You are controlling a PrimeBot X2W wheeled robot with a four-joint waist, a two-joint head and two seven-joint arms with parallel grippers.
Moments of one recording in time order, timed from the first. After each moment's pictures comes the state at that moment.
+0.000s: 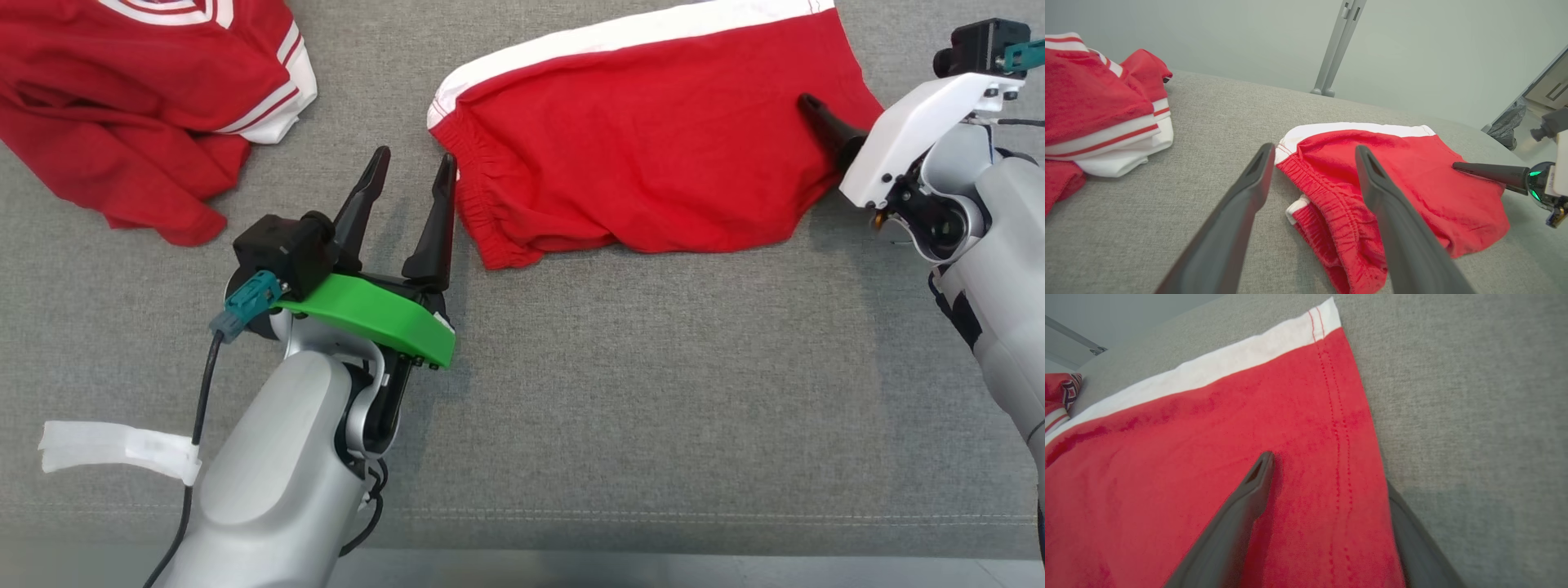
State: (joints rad) left arm -0.52 0.03 -0.49 0.30 -0.61 0.04 -0.25; right arm -0.91 -0.32 0.55 0.92 0.87 0.13 0.20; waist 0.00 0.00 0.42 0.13
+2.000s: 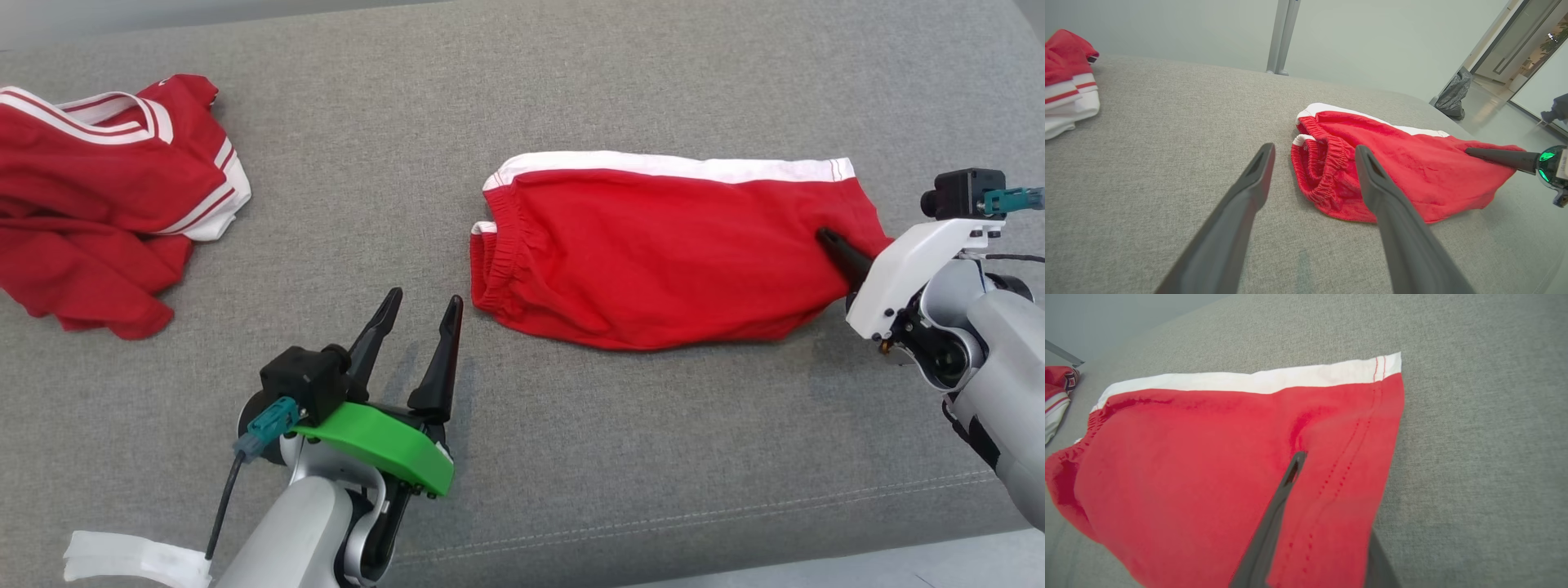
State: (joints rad) left arm -0.27 0.08 -0.51 0.21 -0.58 0.04 -0.23; right arm -0.67 -0.43 0.73 0.78 1.02 0.13 0.09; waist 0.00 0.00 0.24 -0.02
